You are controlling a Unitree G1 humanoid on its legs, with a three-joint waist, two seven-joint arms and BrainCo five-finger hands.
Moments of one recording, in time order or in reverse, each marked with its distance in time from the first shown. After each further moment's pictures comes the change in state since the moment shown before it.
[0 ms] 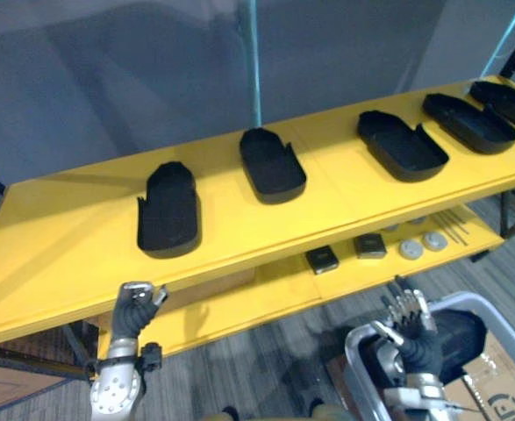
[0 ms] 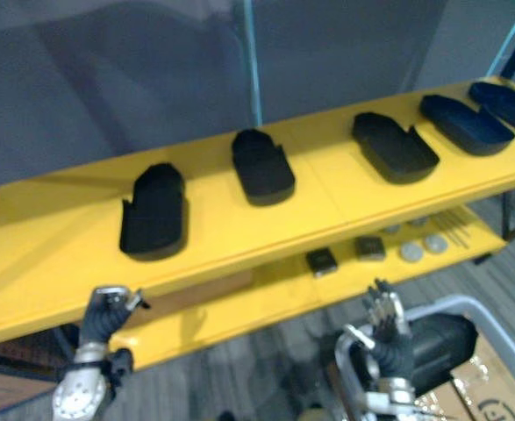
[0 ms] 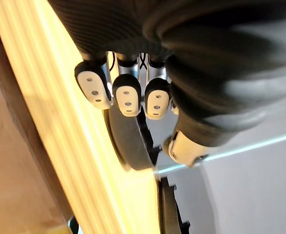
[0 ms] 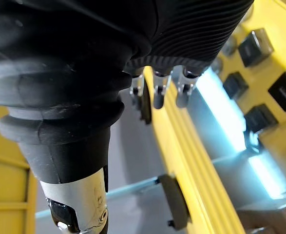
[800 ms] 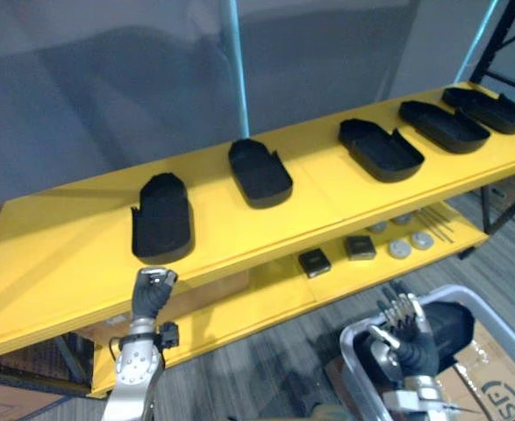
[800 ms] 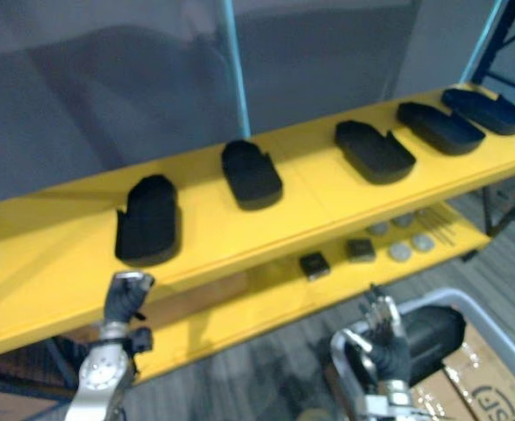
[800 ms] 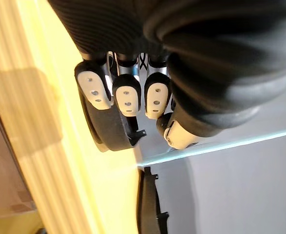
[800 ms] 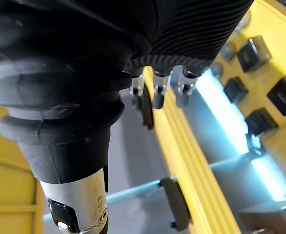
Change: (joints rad) left arm -0.129 0.002 -0.045 0.106 -0.040 0.009 0.089; right arm -0.007 -0.012 0.014 0.045 -0.001 0.001 0.032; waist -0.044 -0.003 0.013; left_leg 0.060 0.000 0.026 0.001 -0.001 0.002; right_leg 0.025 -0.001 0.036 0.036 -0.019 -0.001
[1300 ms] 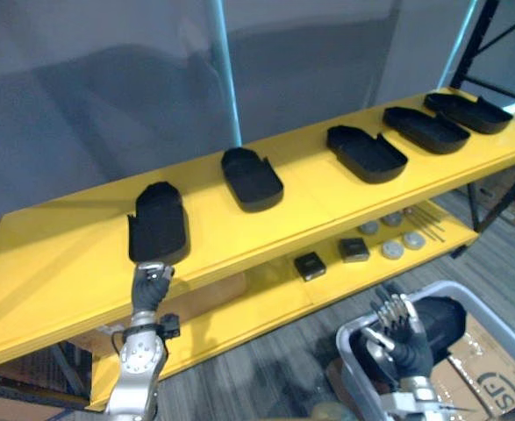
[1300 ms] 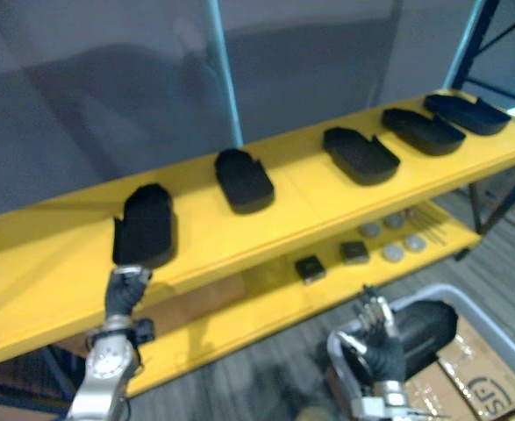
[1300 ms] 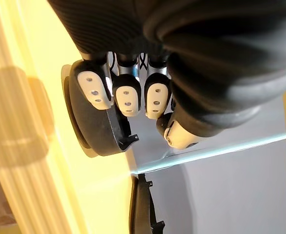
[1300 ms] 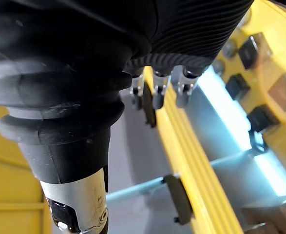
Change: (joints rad) left arm -0.060 0.000 -0.002 0.078 0.014 0.019 0.095; right arm 0.007 -0.028 0.015 0.000 0.000 0.019 0.011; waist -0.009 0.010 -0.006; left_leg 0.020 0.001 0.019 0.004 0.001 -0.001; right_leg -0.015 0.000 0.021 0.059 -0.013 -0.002
